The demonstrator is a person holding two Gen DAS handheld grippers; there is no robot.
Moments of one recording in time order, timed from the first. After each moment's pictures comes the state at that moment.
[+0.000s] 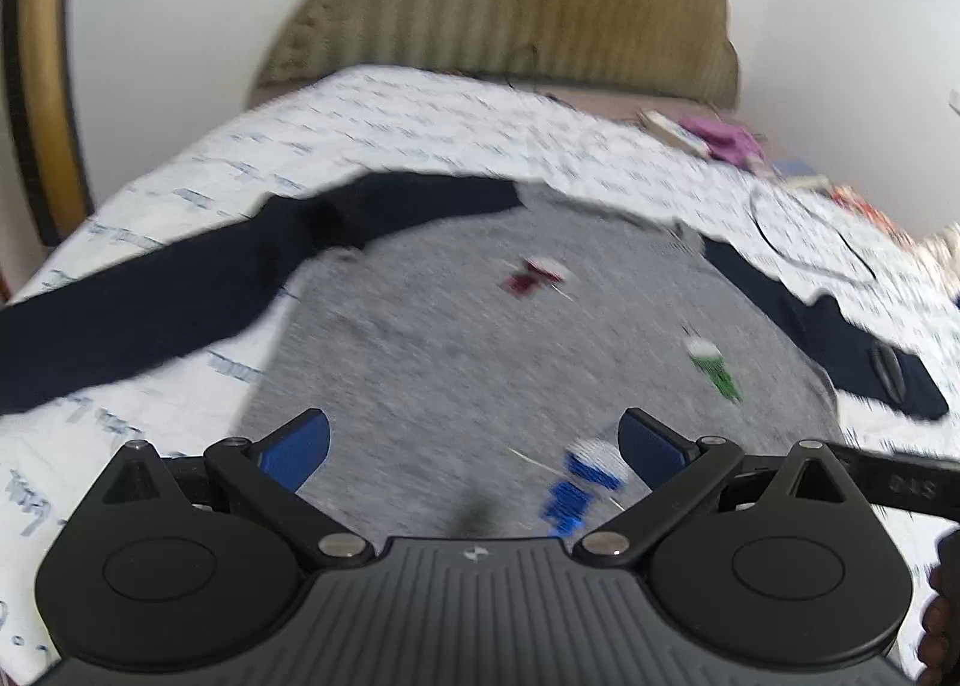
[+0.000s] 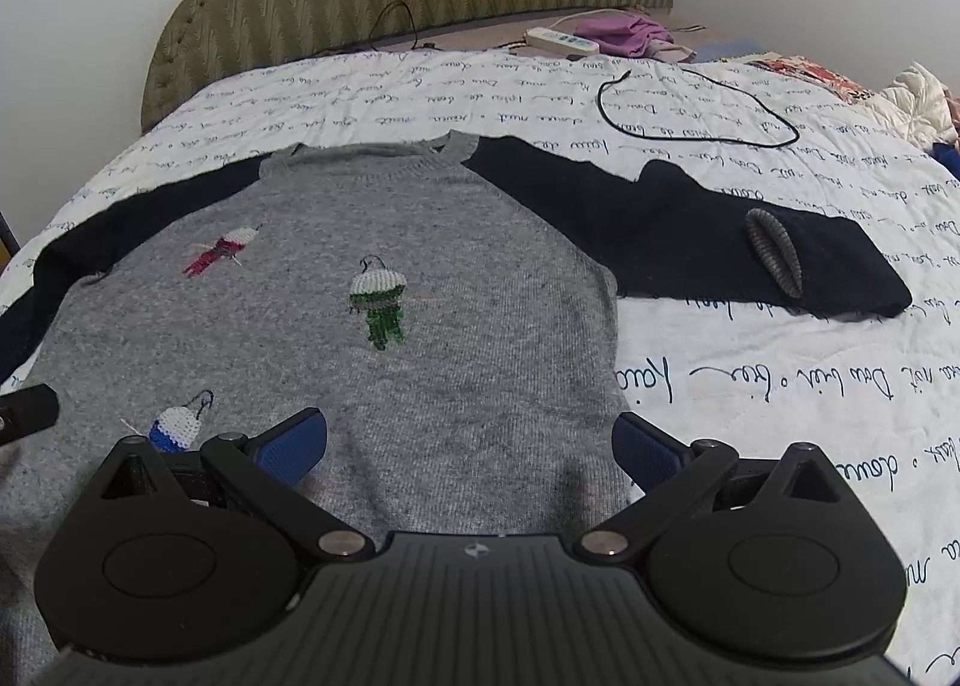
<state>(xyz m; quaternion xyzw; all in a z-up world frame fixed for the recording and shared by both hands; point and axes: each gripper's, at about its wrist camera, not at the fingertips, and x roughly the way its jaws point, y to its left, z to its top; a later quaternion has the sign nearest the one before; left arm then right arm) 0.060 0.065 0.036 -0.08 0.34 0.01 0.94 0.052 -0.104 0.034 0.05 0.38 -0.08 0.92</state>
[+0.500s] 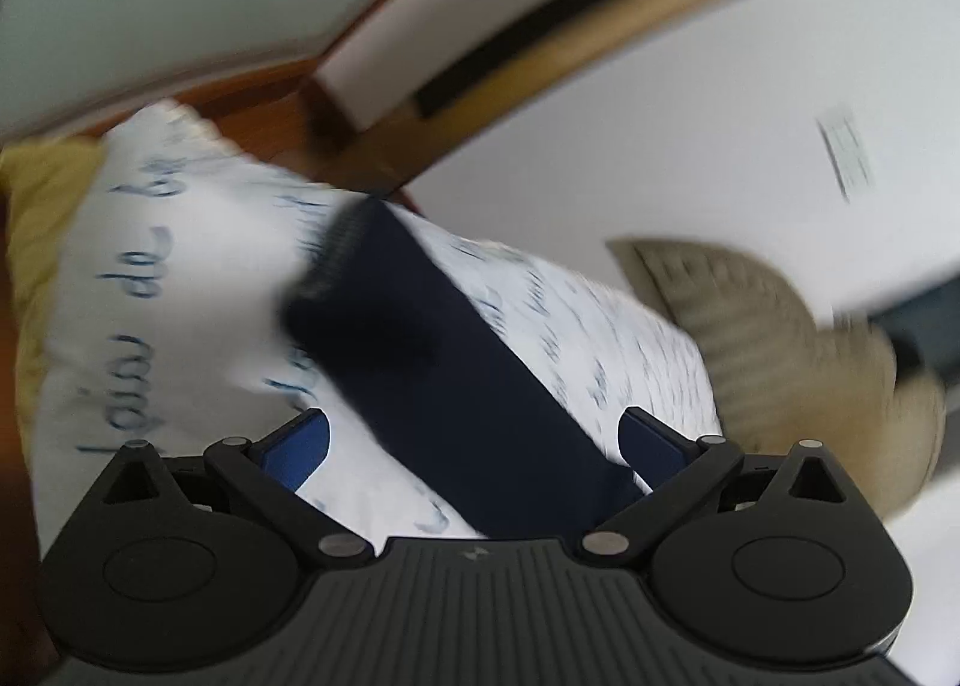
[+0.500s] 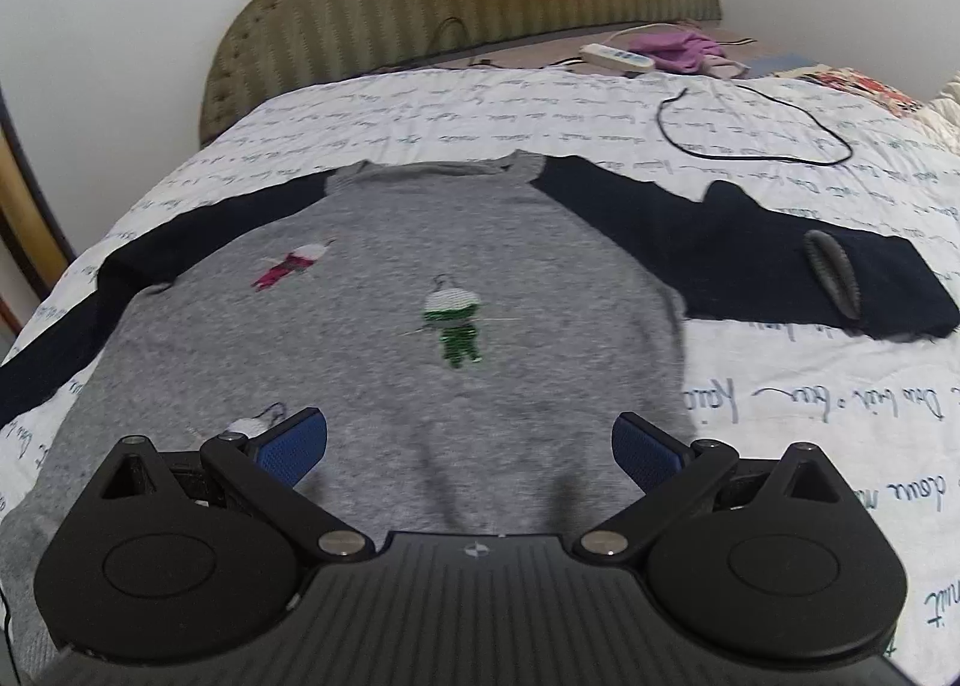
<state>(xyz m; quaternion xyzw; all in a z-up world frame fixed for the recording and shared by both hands) -0.007 0.308 -0.014 -0.57 0.16 0.26 0.76 0.053 -0.090 0.041 0.06 0.37 -0.01 0.93</state>
